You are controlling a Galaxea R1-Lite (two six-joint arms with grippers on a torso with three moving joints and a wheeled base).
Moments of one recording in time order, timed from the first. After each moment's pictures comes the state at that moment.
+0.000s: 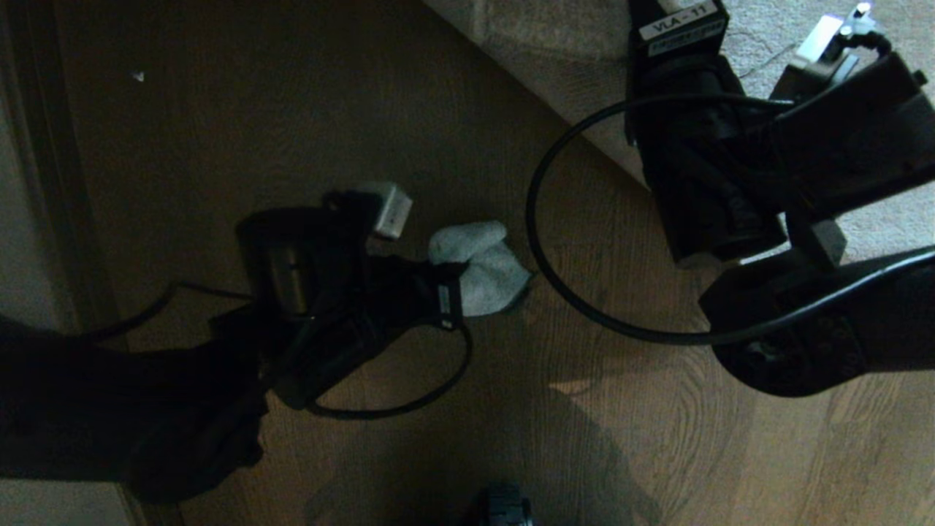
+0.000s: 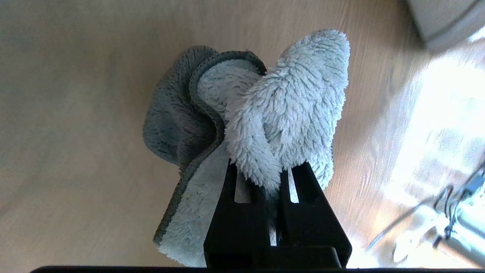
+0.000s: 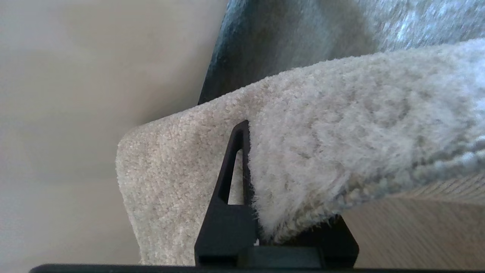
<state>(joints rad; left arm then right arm) -0.71 1.76 -0.82 -0.88 0.10 -0.16 0.72 1.86 -1.19 -1.52 -0.45 0.69</state>
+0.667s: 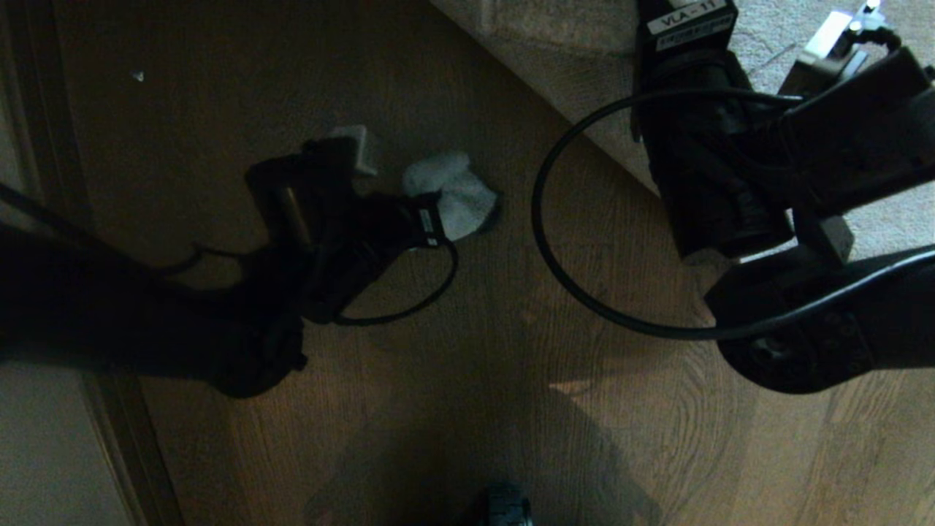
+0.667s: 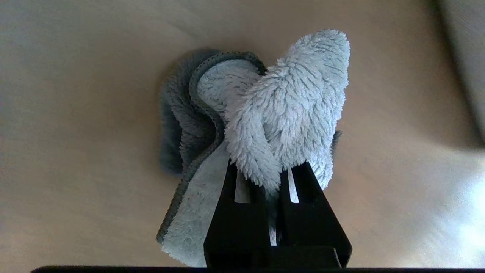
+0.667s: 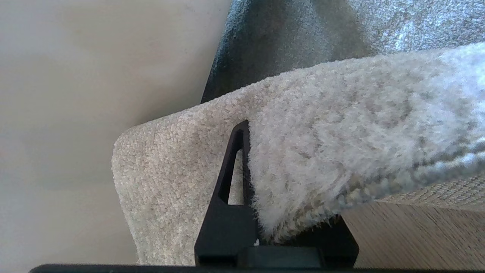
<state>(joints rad) -0.54 1.89 -1.02 -0.99 0.10 -0.17 0.71 1.85 -1.19 -1.52 -0.45 0.69</state>
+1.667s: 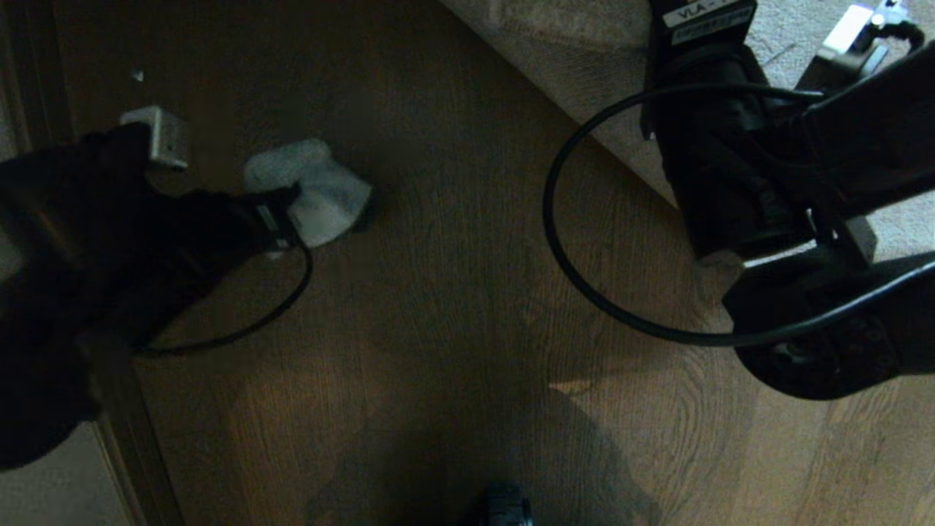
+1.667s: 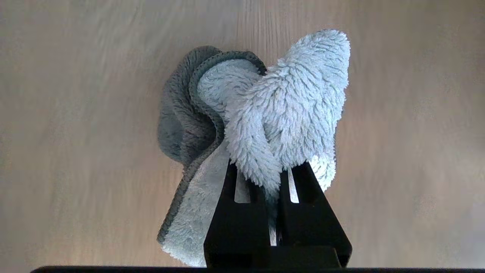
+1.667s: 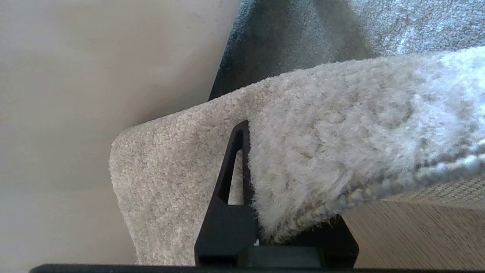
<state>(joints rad) -0.30 1.52 -0.69 -0.93 0.08 -0.18 0.71 1.82 -1.16 -1.52 -0.45 0.70</state>
